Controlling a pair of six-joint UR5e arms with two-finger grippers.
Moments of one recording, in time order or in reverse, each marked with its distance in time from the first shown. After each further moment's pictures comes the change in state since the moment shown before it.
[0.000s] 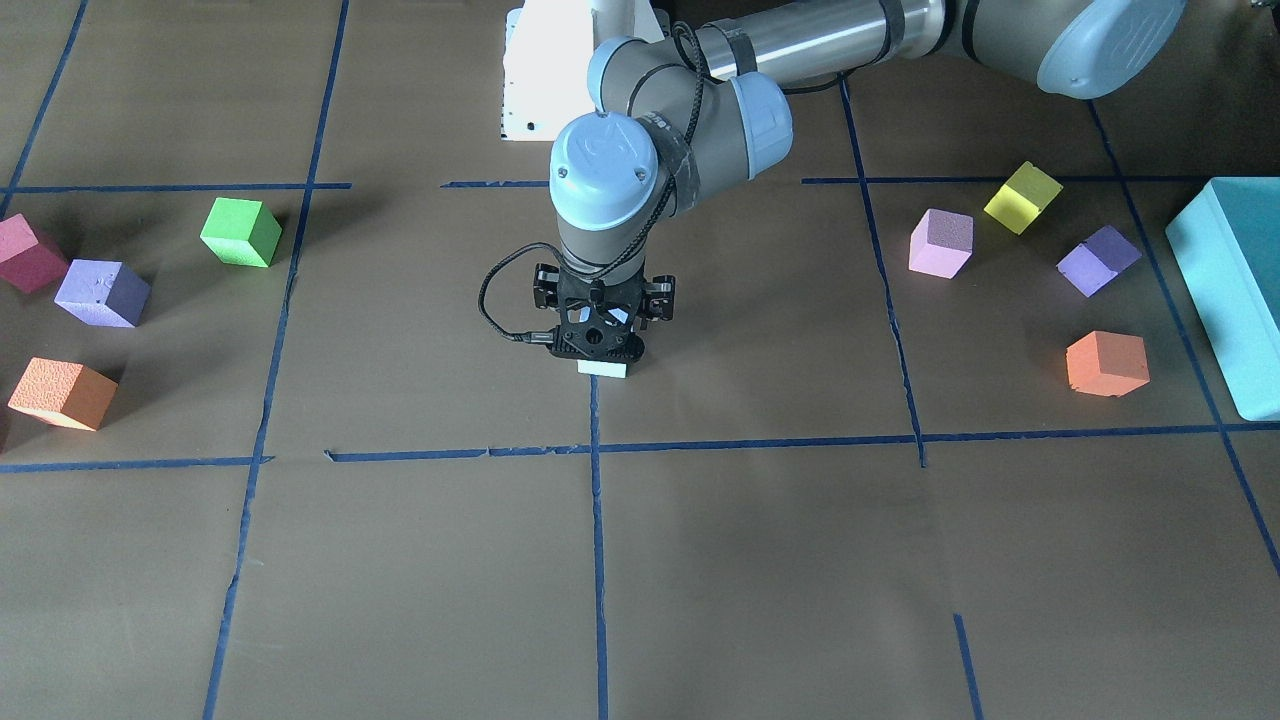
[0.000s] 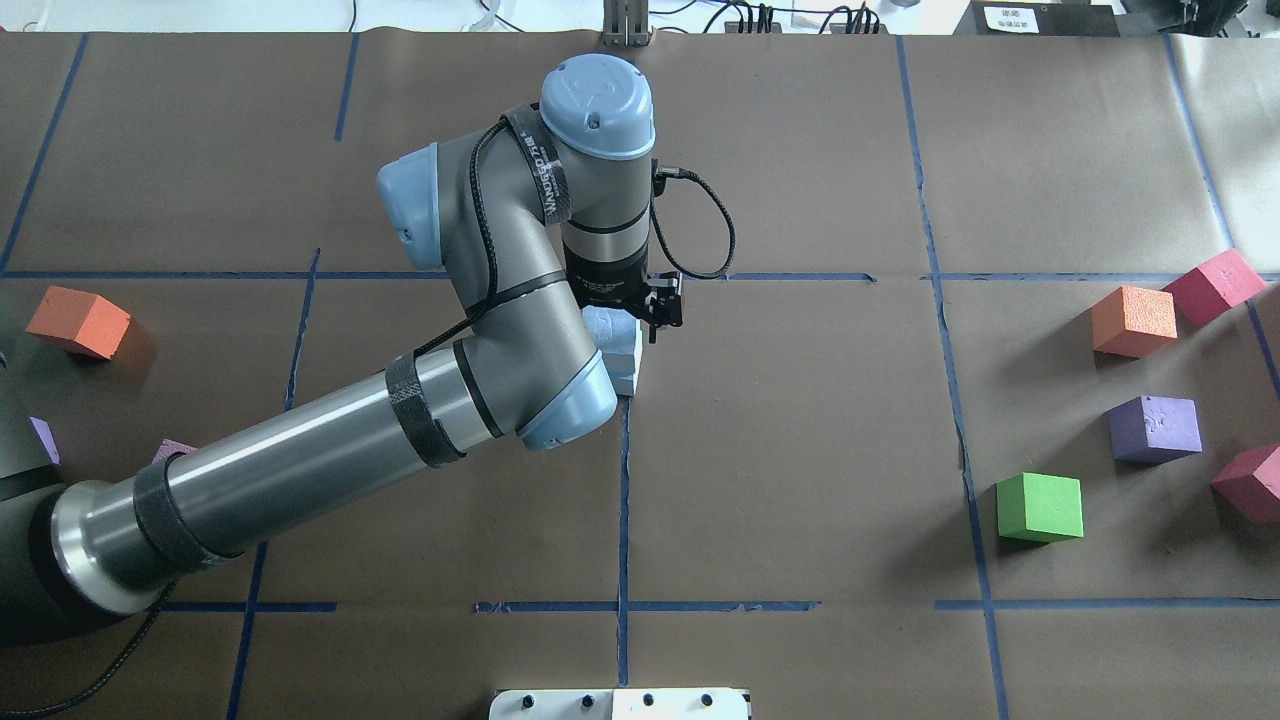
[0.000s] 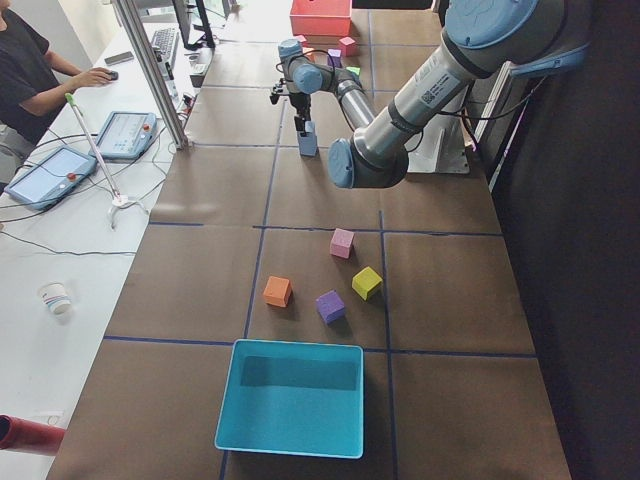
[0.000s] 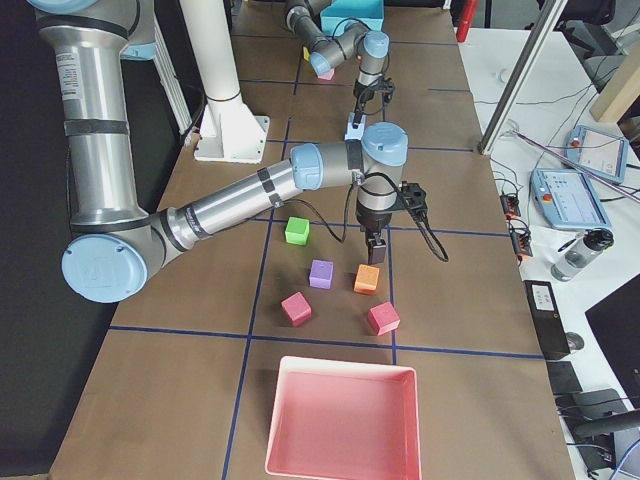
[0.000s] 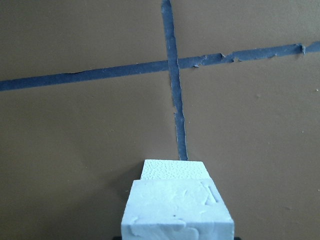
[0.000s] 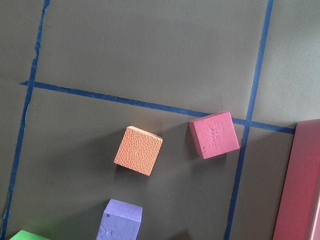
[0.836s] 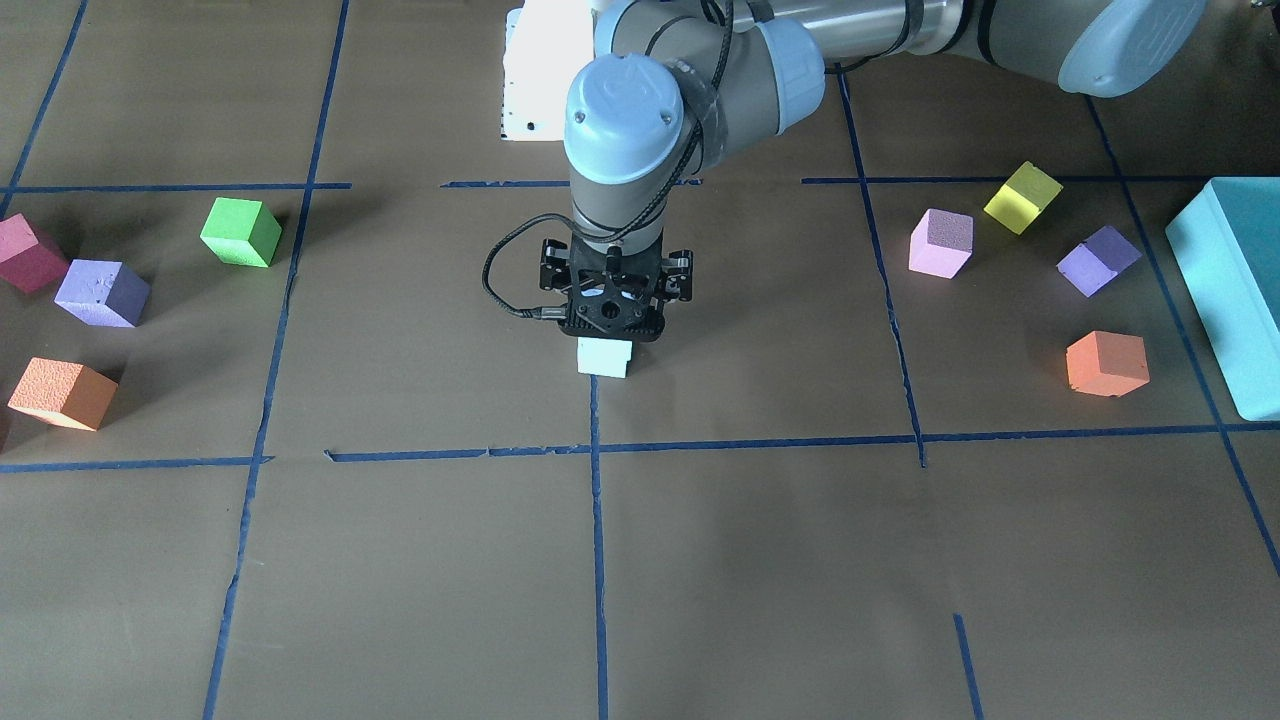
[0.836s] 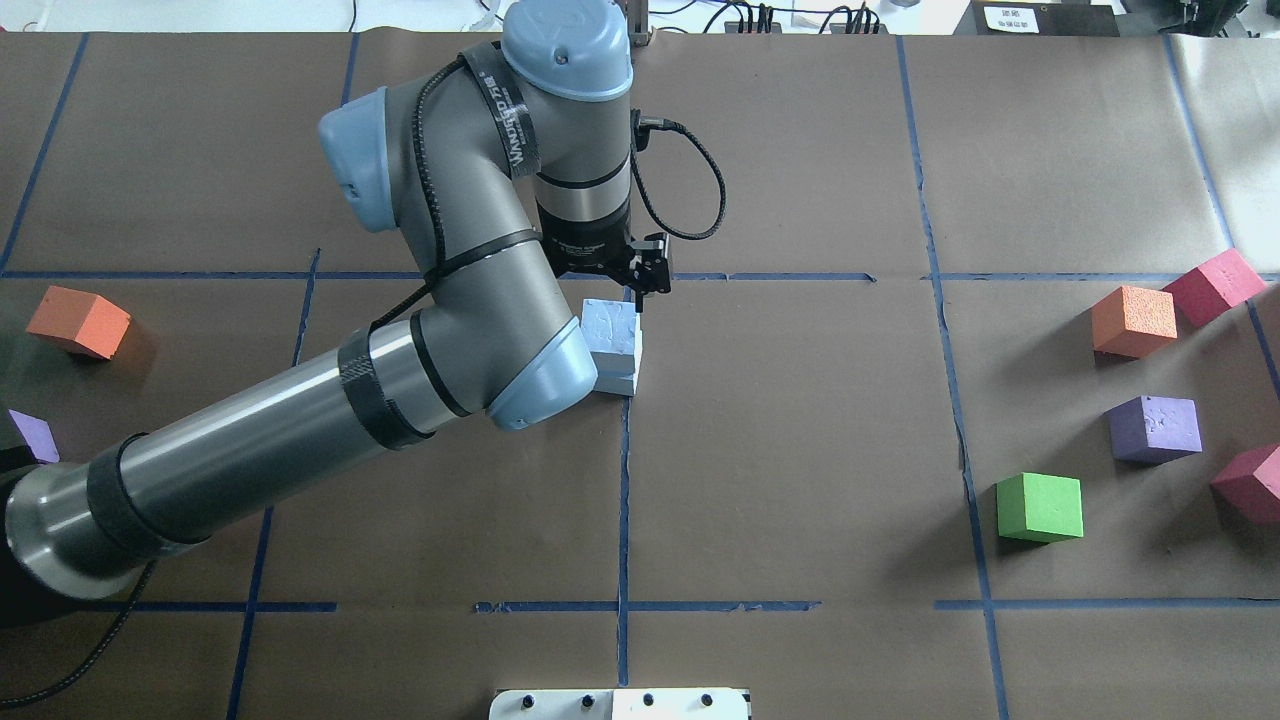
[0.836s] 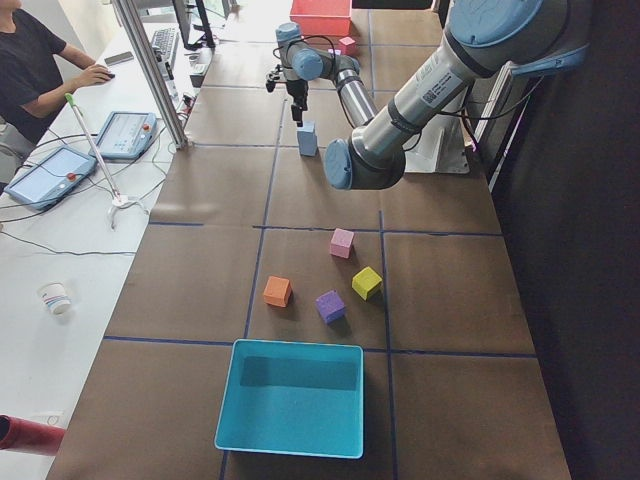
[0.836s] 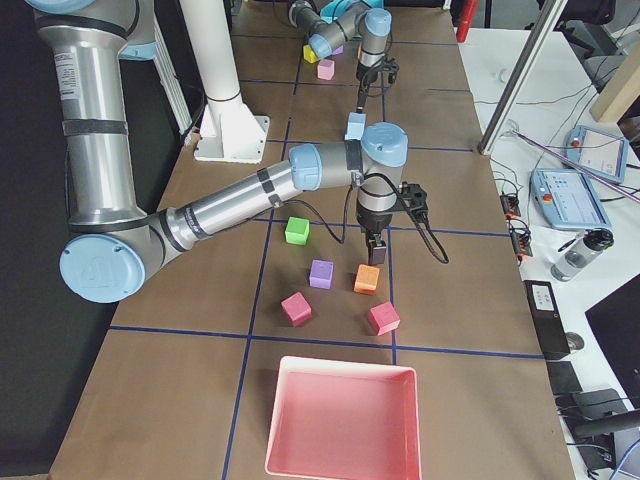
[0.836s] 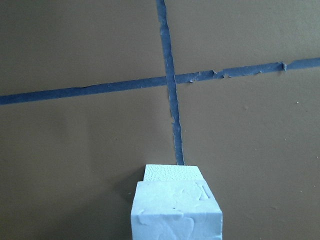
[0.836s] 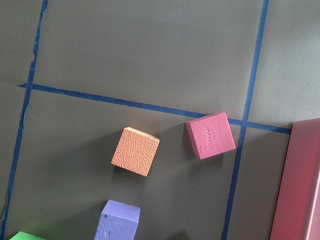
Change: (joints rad) left arm -0.055 0.040 -0.192 0.149 -0.002 0.010; right arm 0.020 -0.003 -0.007 -0.001 0.001 -0.003
